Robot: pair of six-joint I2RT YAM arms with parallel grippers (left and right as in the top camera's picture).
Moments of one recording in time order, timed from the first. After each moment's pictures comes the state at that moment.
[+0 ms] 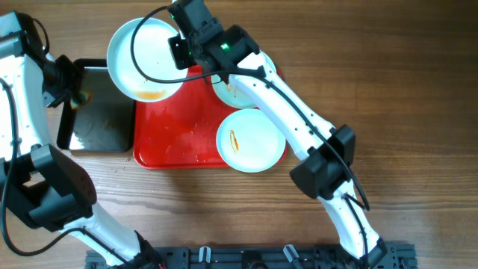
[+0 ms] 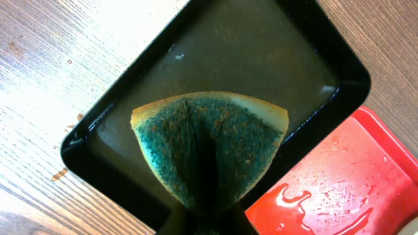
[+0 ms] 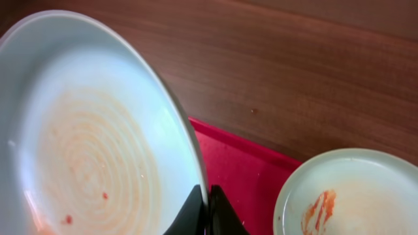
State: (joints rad) left arm 0.39 1.93 1.80 -1.20 0.01 -0.36; right arm 0.73 2.35 2.48 -0.93 0.05 0.31
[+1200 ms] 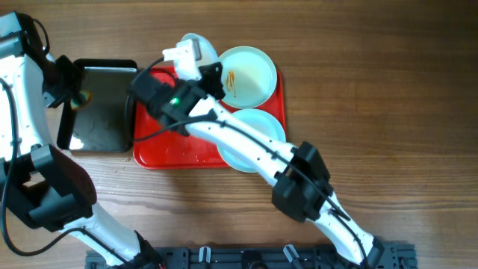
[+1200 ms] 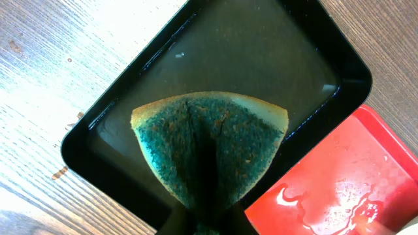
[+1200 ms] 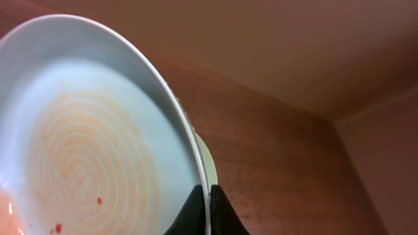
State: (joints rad) left arm 0.39 1.93 1.80 -1.21 0.01 -0.36; right arm 0.98 2.36 2.28 -1.17 1.18 0.55
